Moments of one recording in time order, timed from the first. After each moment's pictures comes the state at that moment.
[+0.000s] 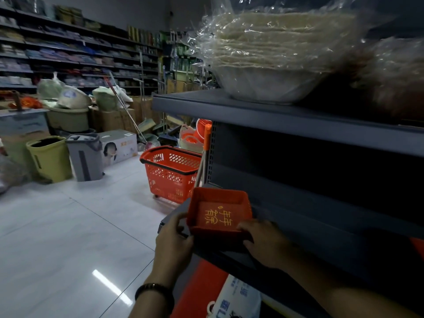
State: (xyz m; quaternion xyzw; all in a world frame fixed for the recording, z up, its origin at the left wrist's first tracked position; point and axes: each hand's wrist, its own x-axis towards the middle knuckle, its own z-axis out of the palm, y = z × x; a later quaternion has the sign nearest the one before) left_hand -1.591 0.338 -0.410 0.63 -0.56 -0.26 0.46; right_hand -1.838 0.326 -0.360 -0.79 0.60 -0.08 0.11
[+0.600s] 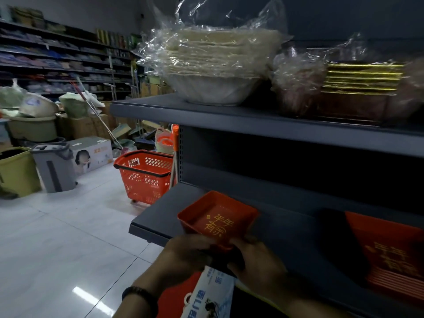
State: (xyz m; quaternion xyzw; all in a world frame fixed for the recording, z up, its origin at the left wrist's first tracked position) left_hand -1.651 0.378 -0.393 0.43 -0.78 -0.37 0.27; right_hand -1.887 0.421 -0.384 -0.75 0.65 -0.12 0.09
